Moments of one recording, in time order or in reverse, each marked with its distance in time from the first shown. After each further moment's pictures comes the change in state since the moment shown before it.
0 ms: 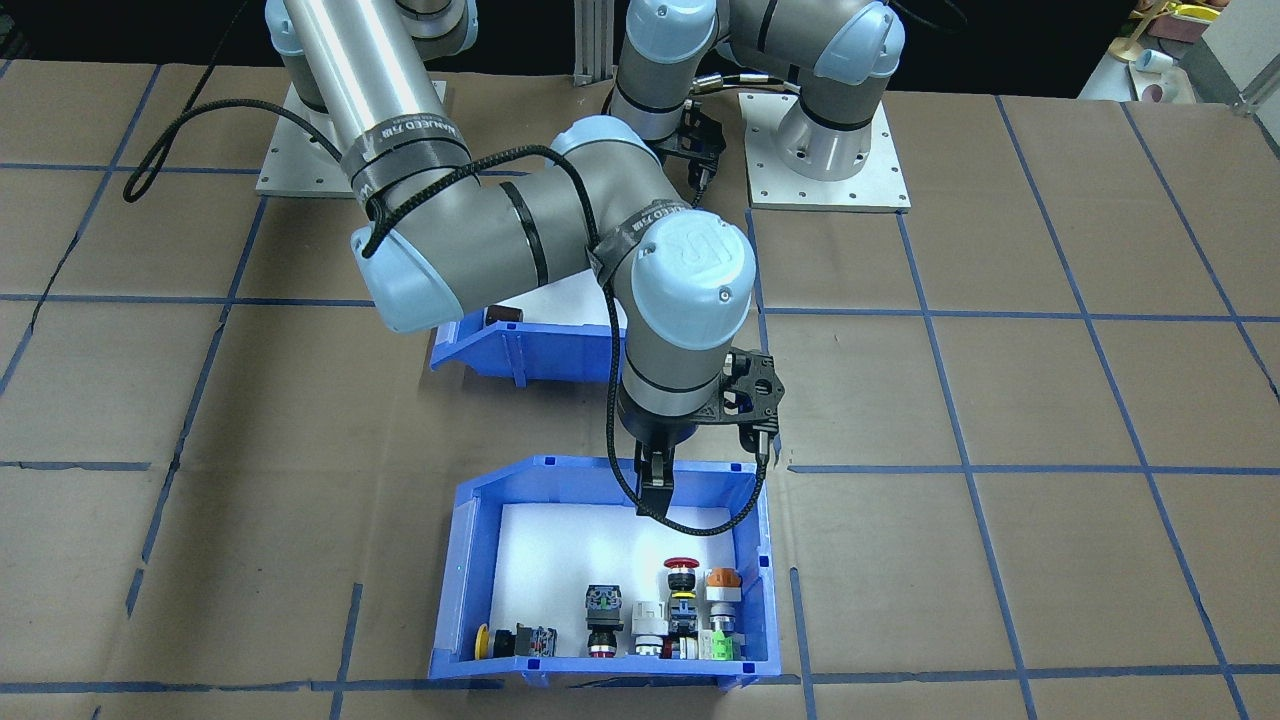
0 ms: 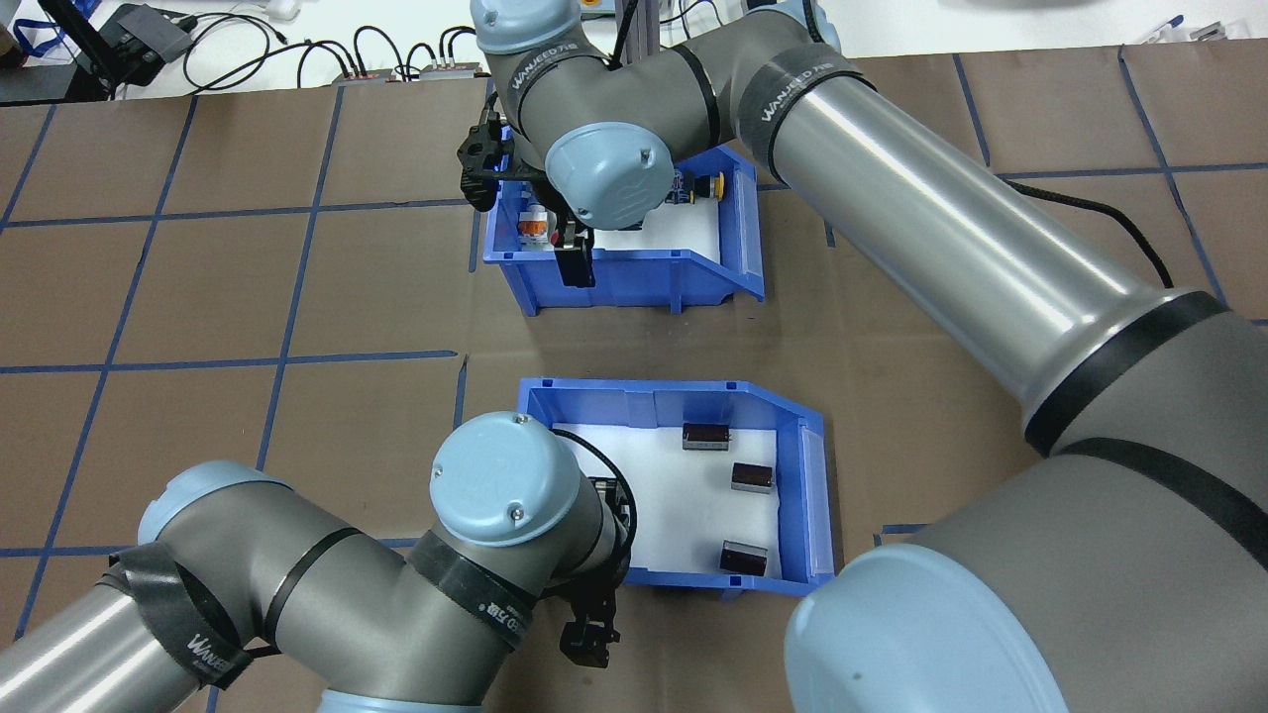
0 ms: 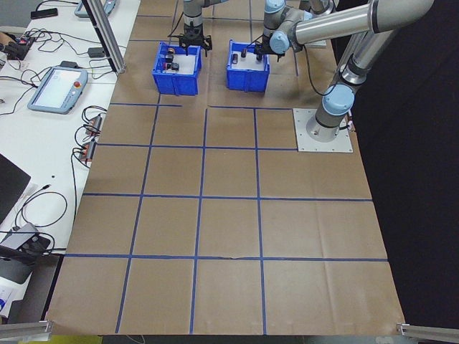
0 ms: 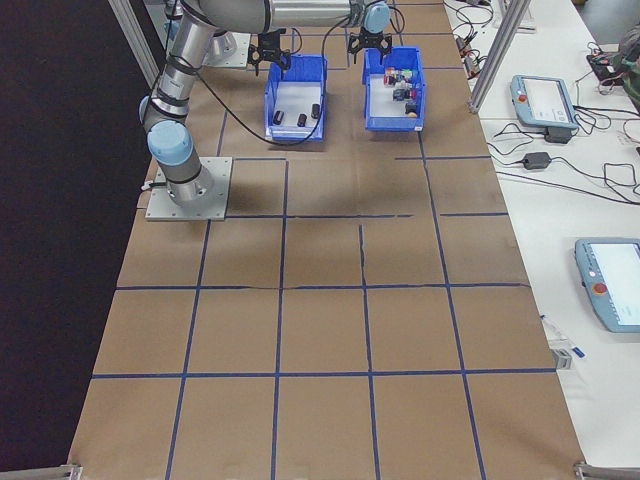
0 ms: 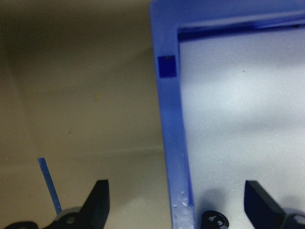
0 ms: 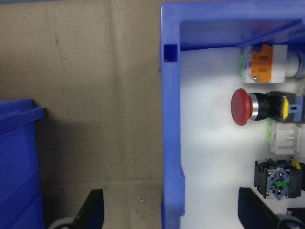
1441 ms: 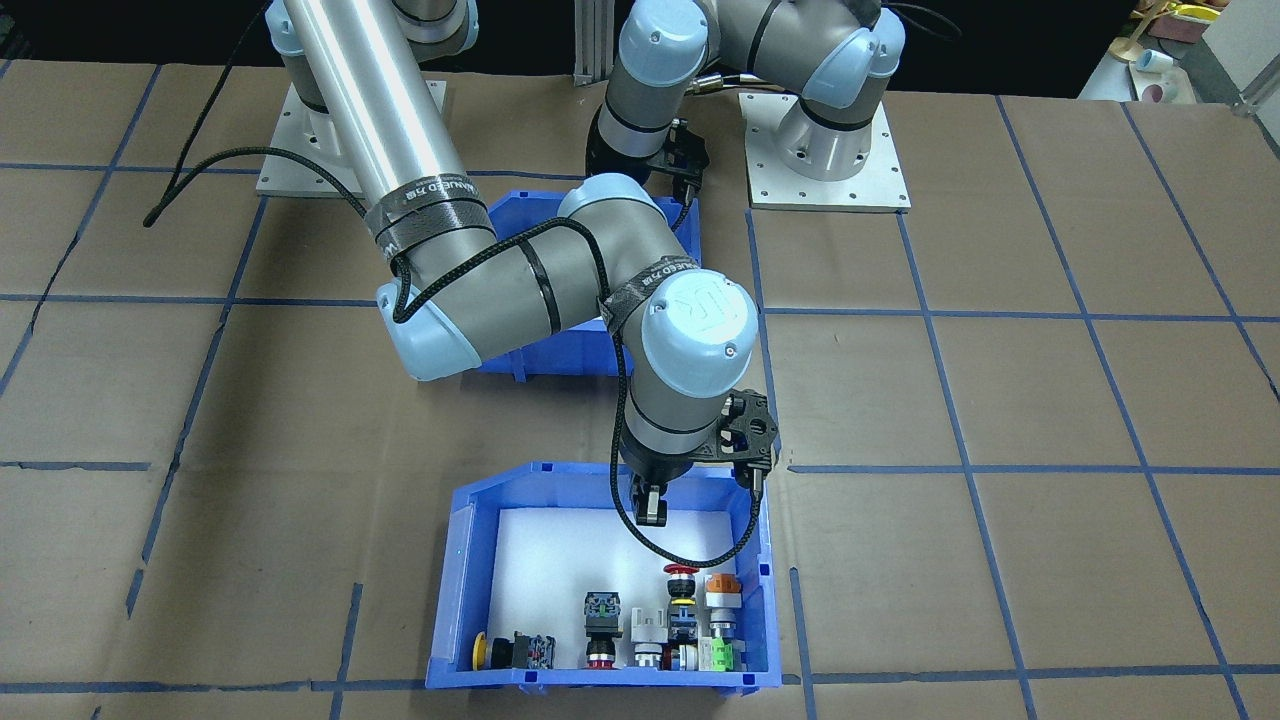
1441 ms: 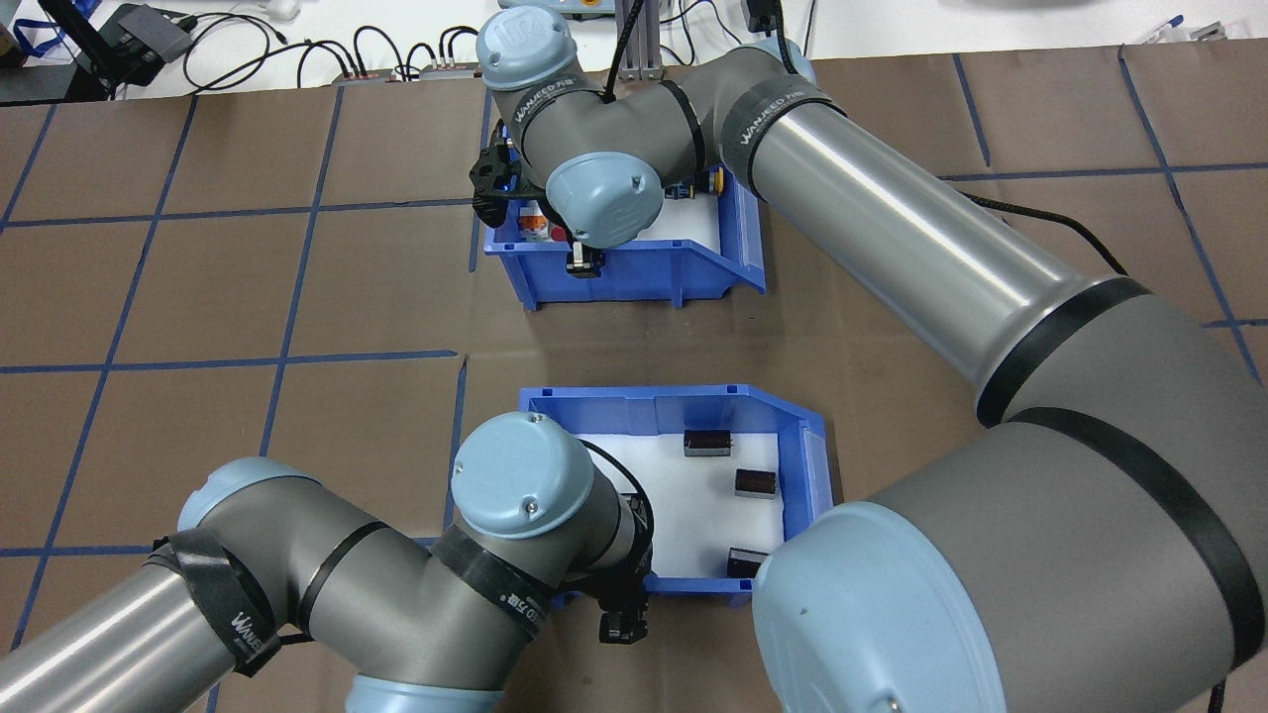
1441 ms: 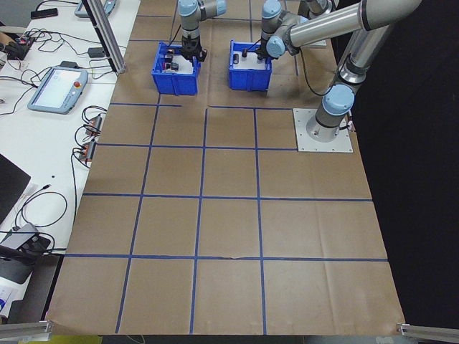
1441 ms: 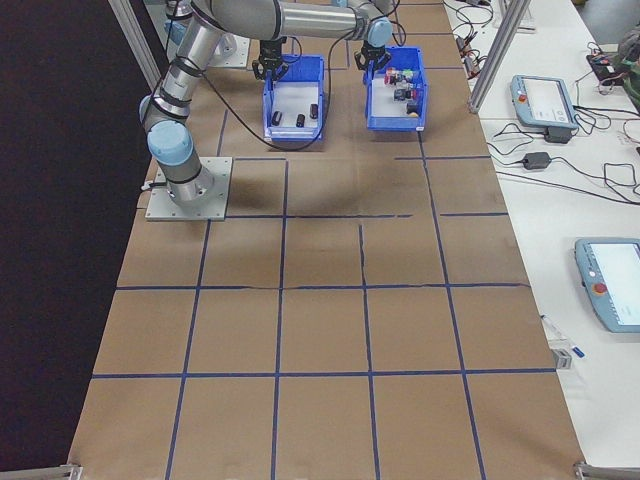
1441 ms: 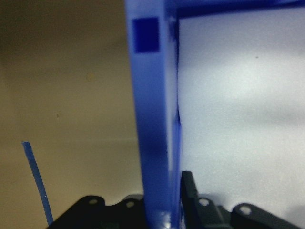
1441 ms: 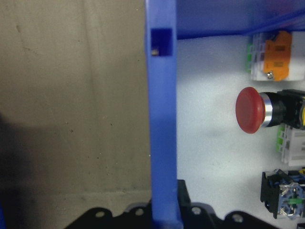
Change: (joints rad) left arm -0.008 -0.043 -0.007 0.090 -0.069 -0.060; right arm -0.002 0.038 -0.007 -0.055 -0.044 0.005
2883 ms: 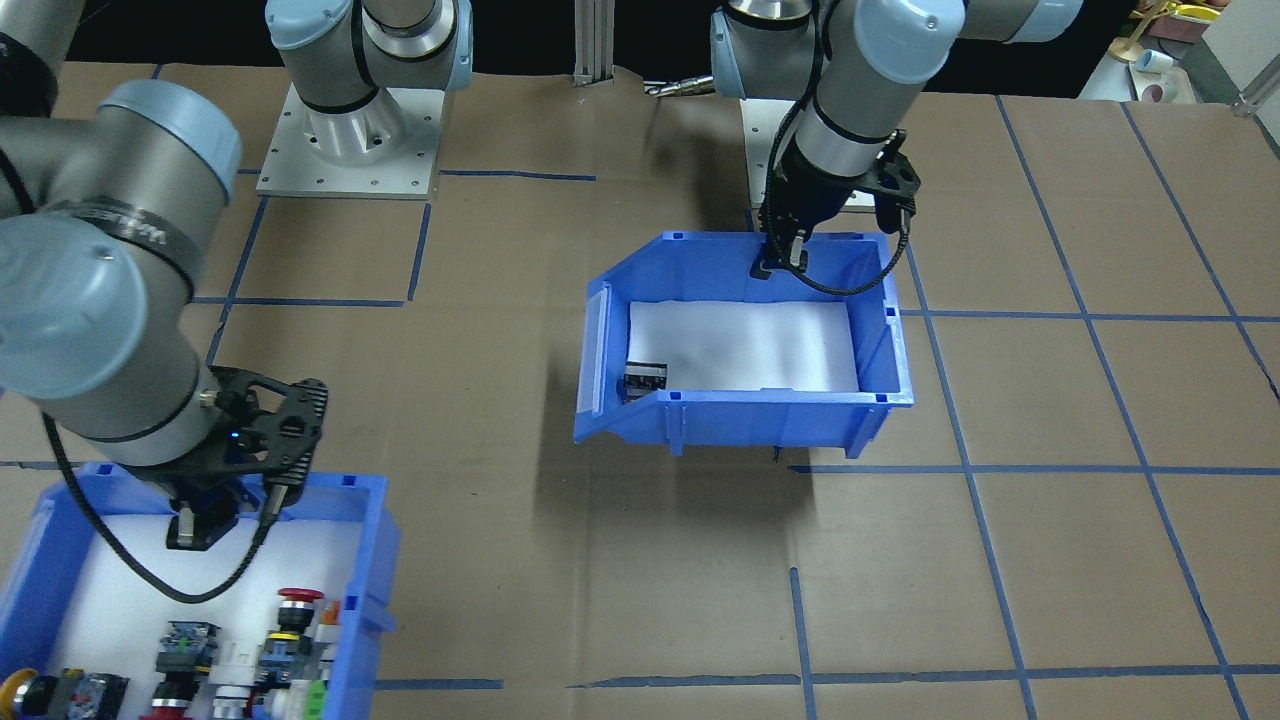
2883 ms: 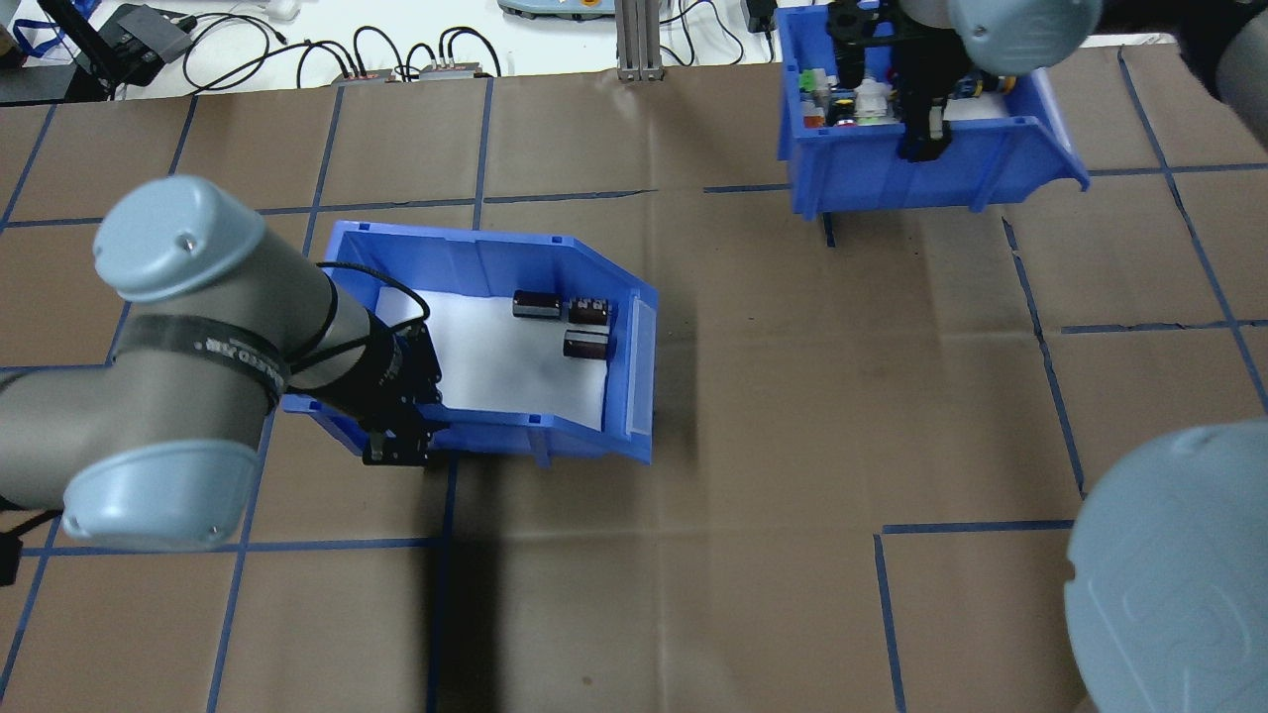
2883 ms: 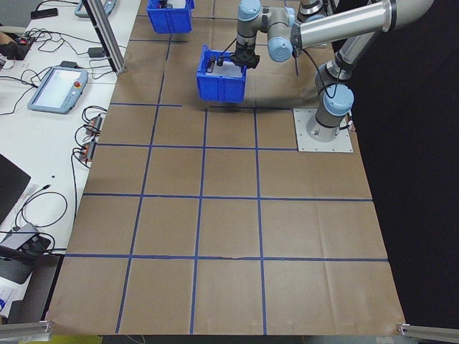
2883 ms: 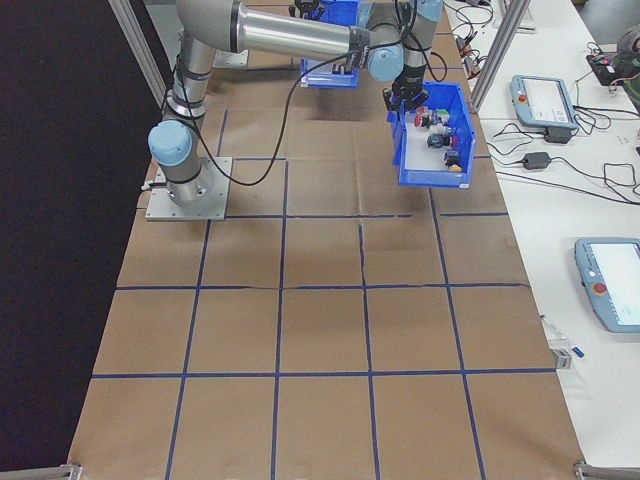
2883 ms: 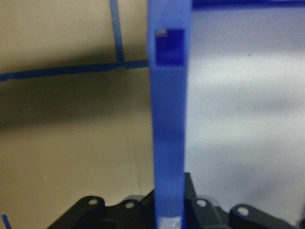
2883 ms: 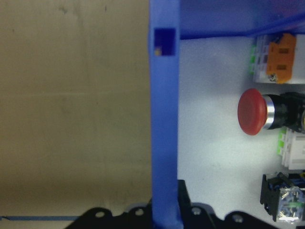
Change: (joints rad) left arm 0.531 0.095 0.221 -0.334 0.065 0.528; right arm -0.516 -0.278 0.165 0.133 -0.035 -0.531
